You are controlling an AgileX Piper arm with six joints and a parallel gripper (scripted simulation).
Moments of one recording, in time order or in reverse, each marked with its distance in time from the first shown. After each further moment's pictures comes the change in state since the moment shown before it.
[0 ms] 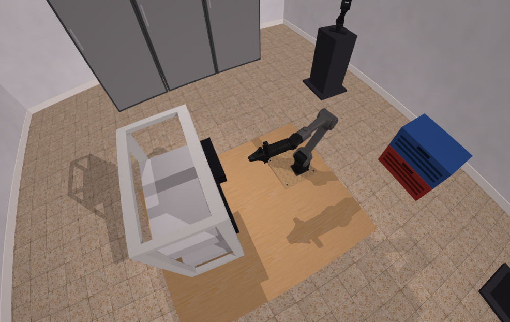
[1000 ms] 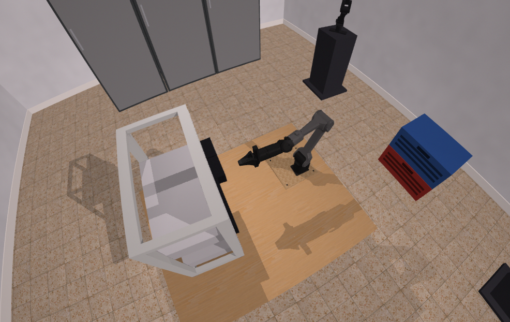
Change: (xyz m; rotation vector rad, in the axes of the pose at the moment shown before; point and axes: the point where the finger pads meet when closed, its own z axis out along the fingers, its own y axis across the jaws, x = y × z) arm 0.001 0.000 0.050 0.001 -0.002 -0.001
